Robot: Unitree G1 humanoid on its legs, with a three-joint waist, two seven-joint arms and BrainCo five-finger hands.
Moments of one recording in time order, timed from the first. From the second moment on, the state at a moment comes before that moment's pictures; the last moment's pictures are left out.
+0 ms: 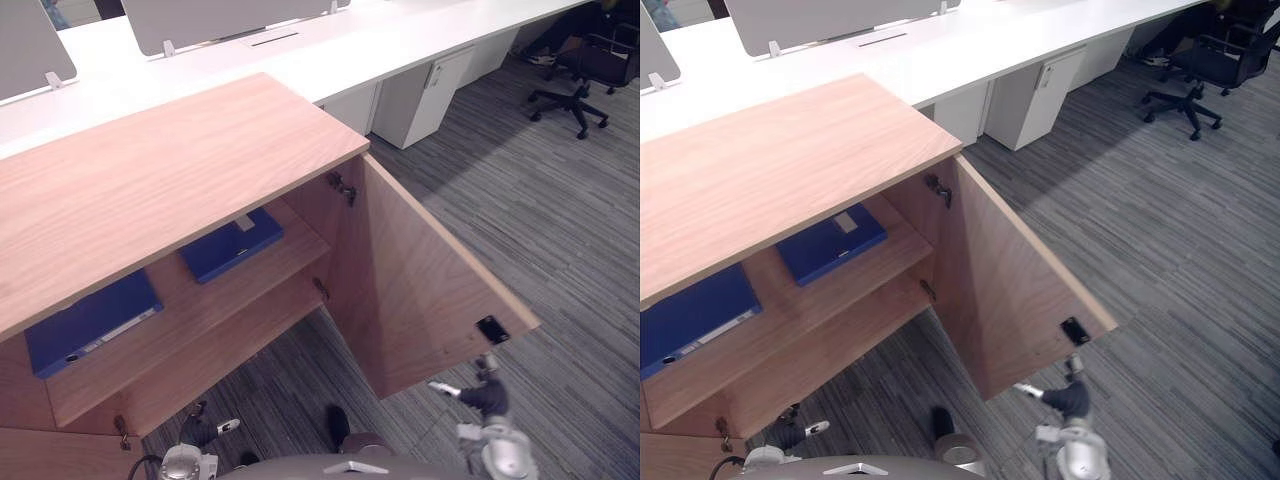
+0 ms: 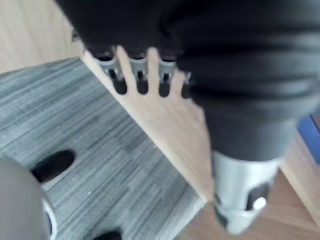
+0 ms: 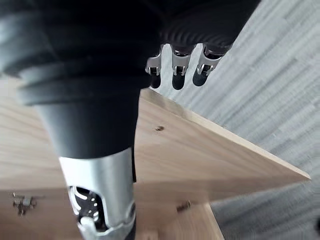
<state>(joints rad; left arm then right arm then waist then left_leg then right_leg) 0.18 0.09 0.05 0.89 0.12 -0.09 0.10 0.47 -0.20 0.02 0.14 0.01 -0.13 -0.13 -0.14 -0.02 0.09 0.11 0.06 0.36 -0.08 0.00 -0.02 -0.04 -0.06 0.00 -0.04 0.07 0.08</state>
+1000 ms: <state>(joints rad) 0.15 0.08 0.03 0.89 0.11 -0.08 0.14 0.14 -0.12 0.17 0.59 -0.24 -0.12 -0.07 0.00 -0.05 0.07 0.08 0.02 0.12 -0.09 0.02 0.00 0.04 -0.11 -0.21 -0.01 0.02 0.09</state>
